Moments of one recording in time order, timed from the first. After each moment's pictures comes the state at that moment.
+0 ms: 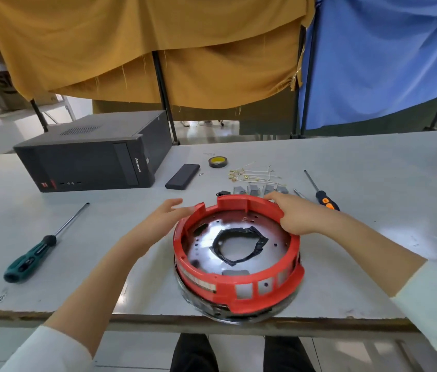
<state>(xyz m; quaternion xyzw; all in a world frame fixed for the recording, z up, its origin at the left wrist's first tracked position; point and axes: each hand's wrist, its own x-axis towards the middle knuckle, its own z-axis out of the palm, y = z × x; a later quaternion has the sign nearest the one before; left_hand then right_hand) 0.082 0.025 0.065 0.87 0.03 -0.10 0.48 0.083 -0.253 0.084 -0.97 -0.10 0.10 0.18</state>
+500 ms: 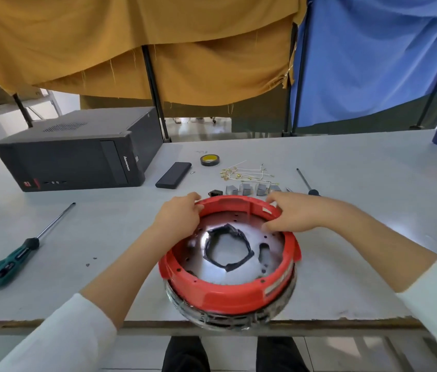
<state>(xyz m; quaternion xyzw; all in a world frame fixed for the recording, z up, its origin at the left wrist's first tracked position) 0.111 -0.026 0.058 0.99 -0.06 0.05 0.15 0.082 -0.264 0.096 -0.98 -0.10 0.13 0.10</state>
